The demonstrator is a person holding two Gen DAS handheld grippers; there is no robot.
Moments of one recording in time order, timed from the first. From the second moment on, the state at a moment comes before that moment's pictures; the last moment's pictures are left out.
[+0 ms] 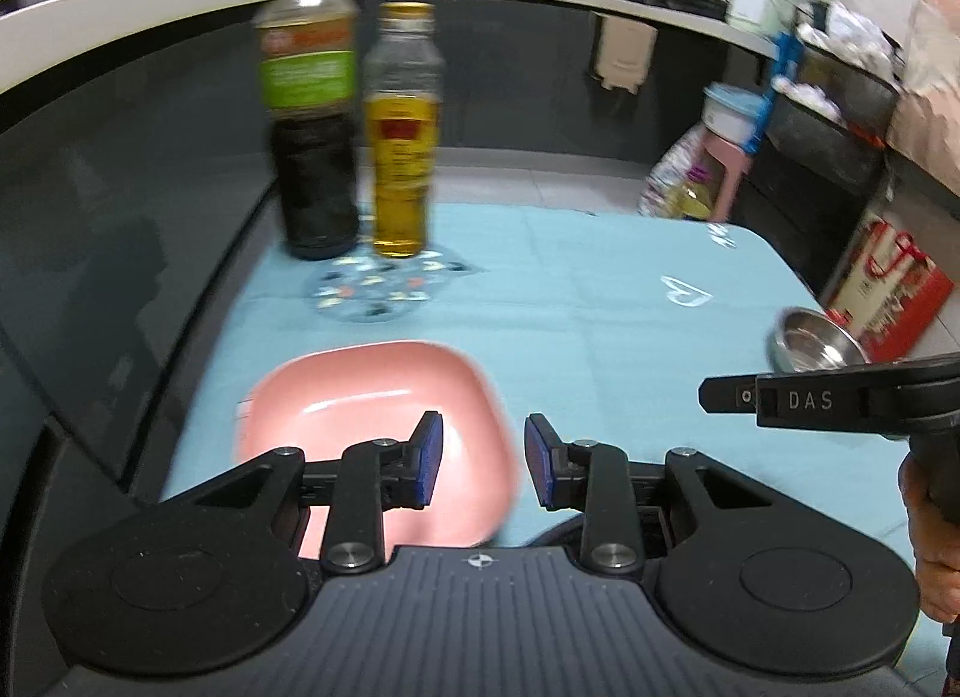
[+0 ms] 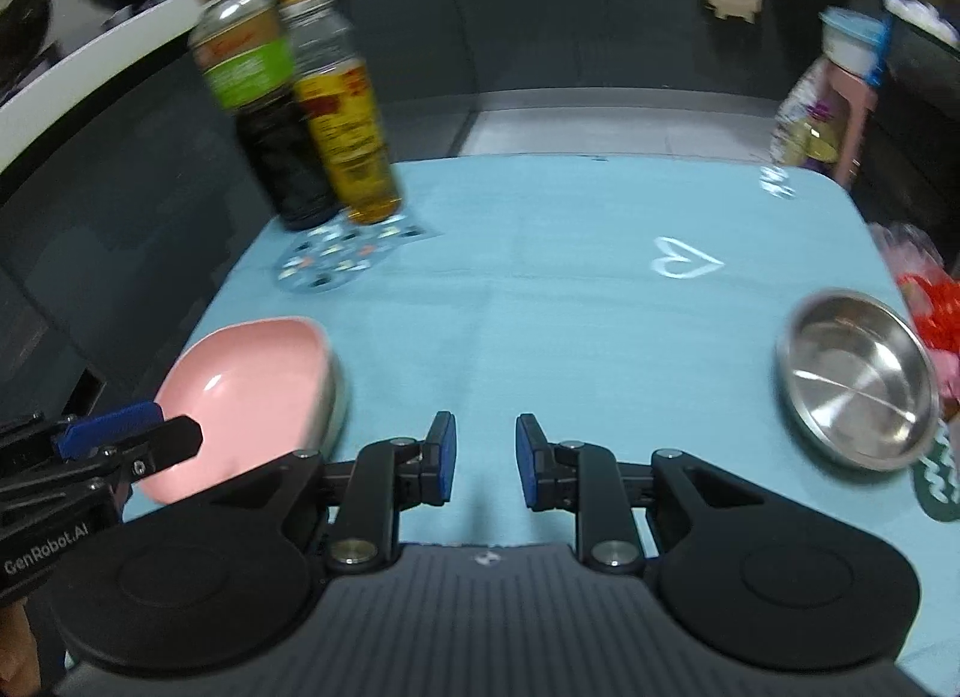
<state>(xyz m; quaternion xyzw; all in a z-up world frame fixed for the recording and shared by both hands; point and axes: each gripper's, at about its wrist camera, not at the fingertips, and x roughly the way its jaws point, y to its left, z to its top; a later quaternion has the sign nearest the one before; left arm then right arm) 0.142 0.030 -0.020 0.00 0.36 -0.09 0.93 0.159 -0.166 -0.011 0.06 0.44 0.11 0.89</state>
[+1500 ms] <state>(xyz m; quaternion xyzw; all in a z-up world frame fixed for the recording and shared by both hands) 0.259 -0.206 -0.087 0.05 0.45 -0.24 0.86 0.161 -0.355 -0.058 0.22 0.40 -0.10 0.88</state>
